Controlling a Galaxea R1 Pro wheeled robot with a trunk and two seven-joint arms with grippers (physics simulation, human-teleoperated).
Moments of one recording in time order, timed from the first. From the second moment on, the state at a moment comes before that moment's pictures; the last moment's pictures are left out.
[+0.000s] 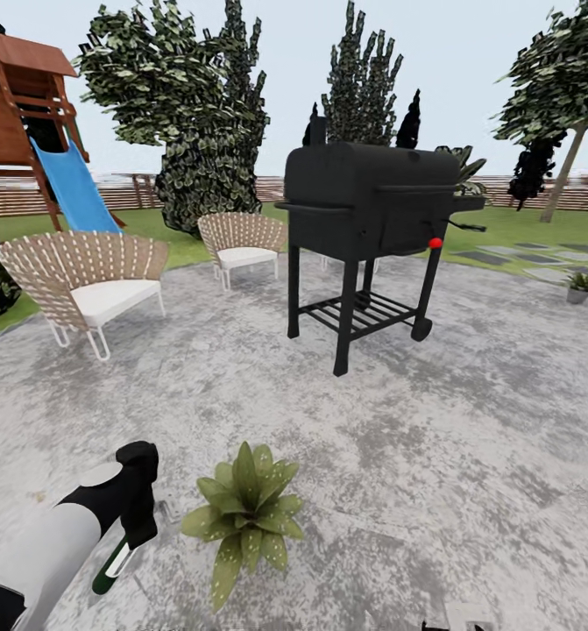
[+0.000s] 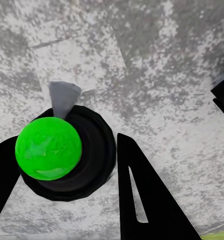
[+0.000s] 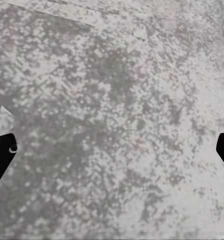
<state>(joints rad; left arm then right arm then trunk) -0.79 0.20 -0.33 -0.58 -1.14 0.72 -1.28 -0.41 -0.04 -0.66 -0.08 0.68 -0.27 -0.18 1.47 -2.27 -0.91</state>
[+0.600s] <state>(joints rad) -0.79 0.19 -0.32 -0.57 -1.13 0.73 -1.28 -0.41 -0.04 -0.66 -0.08 0.68 -0.27 -0.18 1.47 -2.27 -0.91</state>
